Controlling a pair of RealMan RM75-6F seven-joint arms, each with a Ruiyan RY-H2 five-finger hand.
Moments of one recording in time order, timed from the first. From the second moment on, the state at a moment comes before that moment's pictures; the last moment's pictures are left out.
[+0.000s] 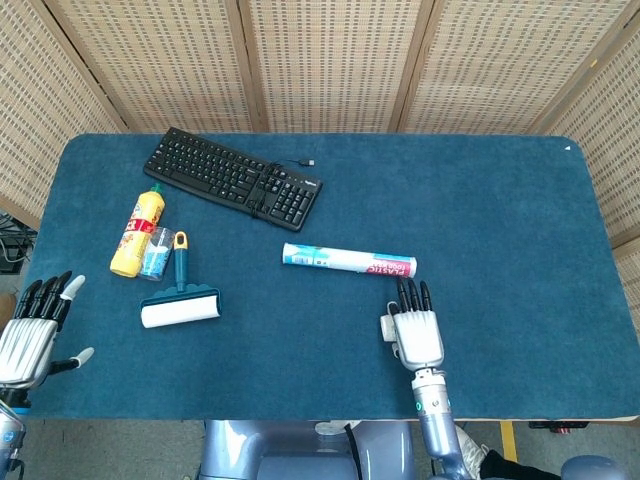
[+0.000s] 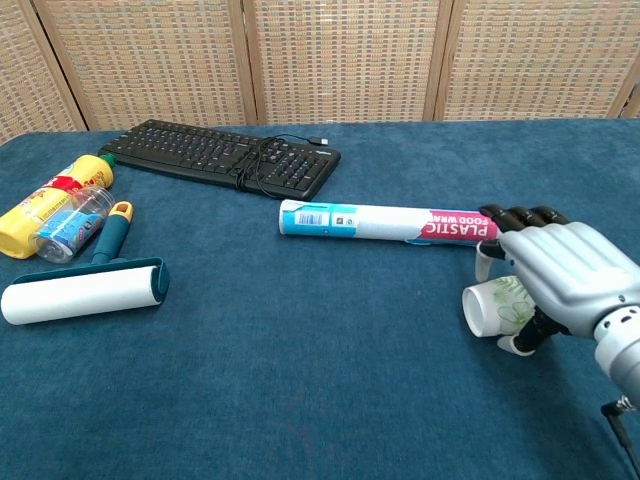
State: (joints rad) left arm -0.12 -1.19 -0.01 -1.56 1.53 1.45 0.09; right arm 0.41 -1.90 0.08 -1.41 -1.19 1.44 -0.80
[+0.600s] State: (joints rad) left arm -0.12 -1.18 0.00 -1.57 1.55 1.46 0.09; right arm 0.41 -1.90 0.11 -1.42 -1.20 1.43 -0.85
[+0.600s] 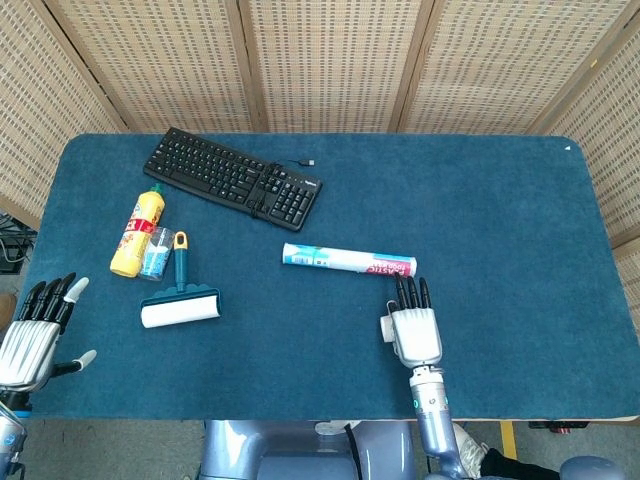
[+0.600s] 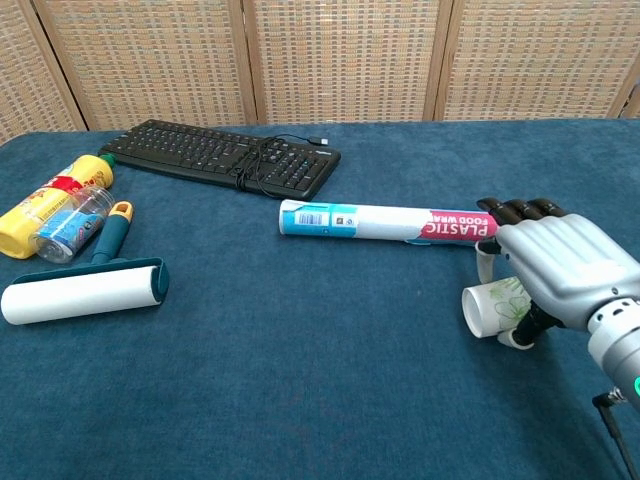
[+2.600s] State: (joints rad) left arm -0.11 -1.20 0.00 -1.58 1.59 1.50 0.12; right arm 0.34 -1.57 0.22 -1.60 -1.09 1.09 0.00
